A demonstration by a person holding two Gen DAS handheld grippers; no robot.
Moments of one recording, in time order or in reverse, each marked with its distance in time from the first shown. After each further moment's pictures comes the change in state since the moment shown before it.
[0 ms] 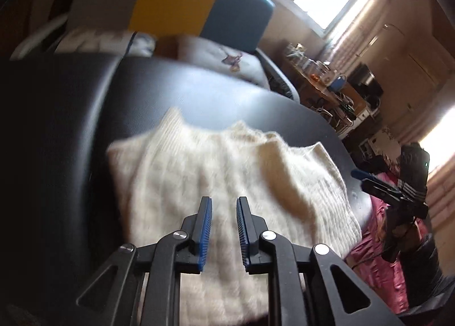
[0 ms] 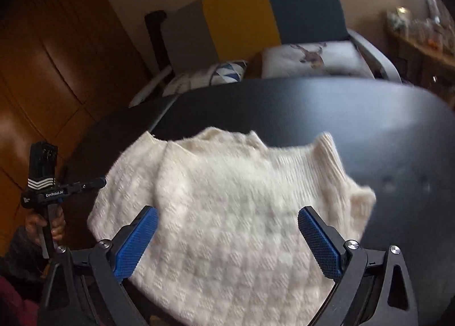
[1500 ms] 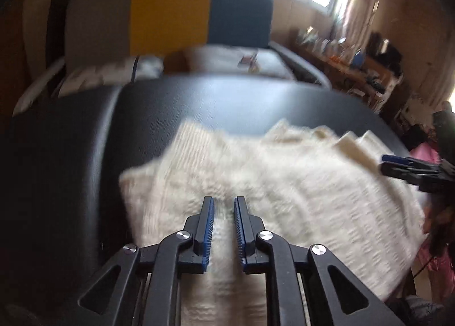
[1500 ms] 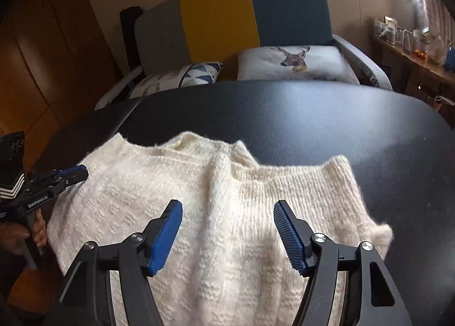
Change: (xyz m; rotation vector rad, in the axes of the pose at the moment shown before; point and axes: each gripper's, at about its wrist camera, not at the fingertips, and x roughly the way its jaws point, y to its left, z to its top) left arm 0.047 0.018 -0.001 0.148 -0.019 0.225; right arm 0.064 -0.013 0.006 0.062 0.037 -0.158
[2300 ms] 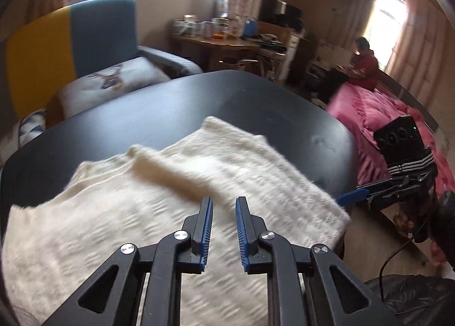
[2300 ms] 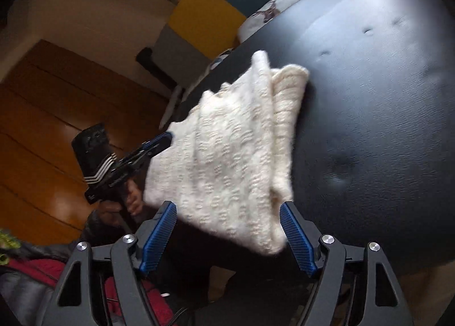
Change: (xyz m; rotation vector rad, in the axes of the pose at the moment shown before) left arm -0.015 -0.220 0.010 0.429 0.017 -0.382; right arm -0.107 -0.124 -0.141 0.413 0.022 0.533
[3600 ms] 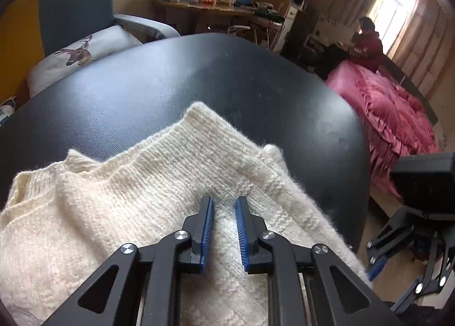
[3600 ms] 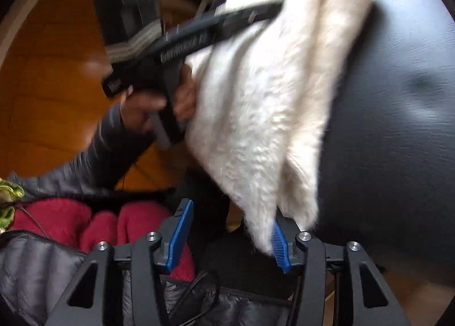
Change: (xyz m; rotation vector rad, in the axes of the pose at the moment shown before) left arm 0.098 -0.020 0.026 -0.044 0.130 -0.029; right arm 0.051 0.005 -0.021 -0.033 0.419 0.114
